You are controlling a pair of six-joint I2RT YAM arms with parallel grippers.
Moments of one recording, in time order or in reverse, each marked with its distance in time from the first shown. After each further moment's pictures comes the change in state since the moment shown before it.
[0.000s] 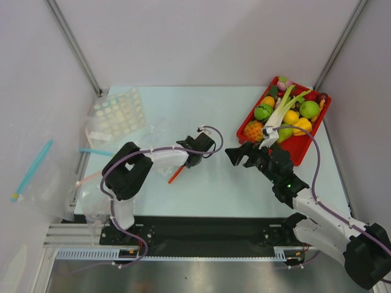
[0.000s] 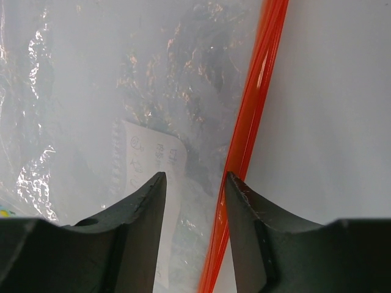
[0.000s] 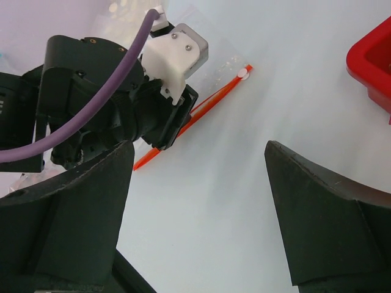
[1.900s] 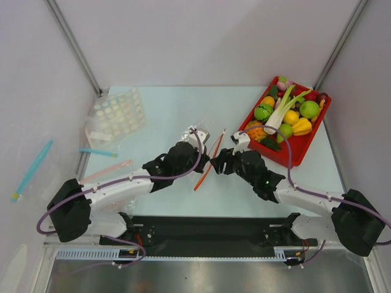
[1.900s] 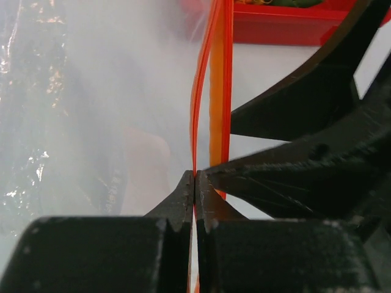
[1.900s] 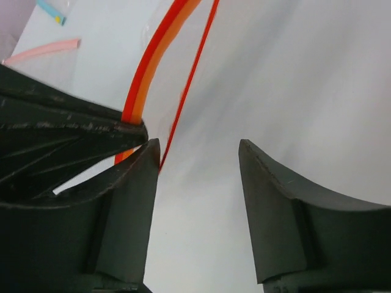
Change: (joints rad) left arm -0.128 -0.591 -0.360 0.428 0.457 -0.166; right arm 0.263 0.270 0.091 0.016 0.180 -0.084
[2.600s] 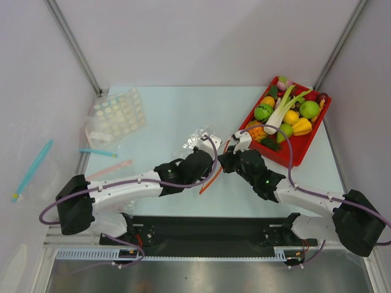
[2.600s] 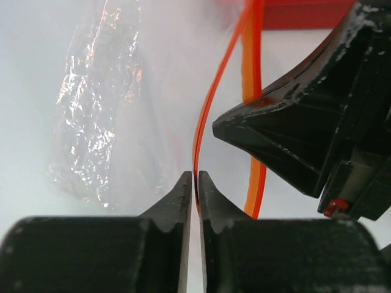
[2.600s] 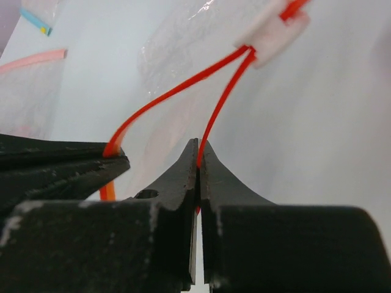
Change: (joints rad) left arm -0.178 0.059 0.131 -0.187 -0.352 0.036; right arm 0.002 0.001 0.017 -0.031 0.074 -0.011
